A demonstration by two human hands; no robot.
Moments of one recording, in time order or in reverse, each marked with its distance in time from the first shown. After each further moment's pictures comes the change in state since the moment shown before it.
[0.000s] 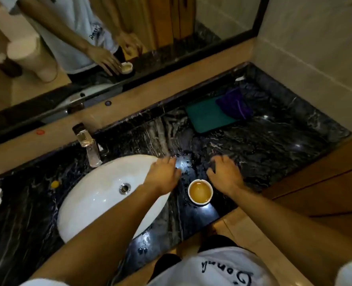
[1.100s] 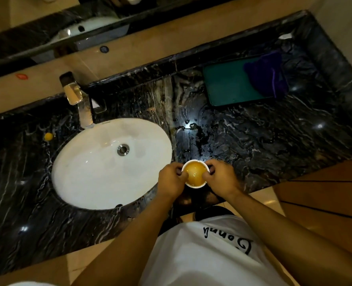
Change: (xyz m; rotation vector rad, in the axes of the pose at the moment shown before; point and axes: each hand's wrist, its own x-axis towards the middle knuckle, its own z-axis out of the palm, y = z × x) left_hand -0.024 0.027 0.097 -0.644 0.035 -0.587; right_hand -0.003 0.015 0.040 0.234 -0.319 0.060
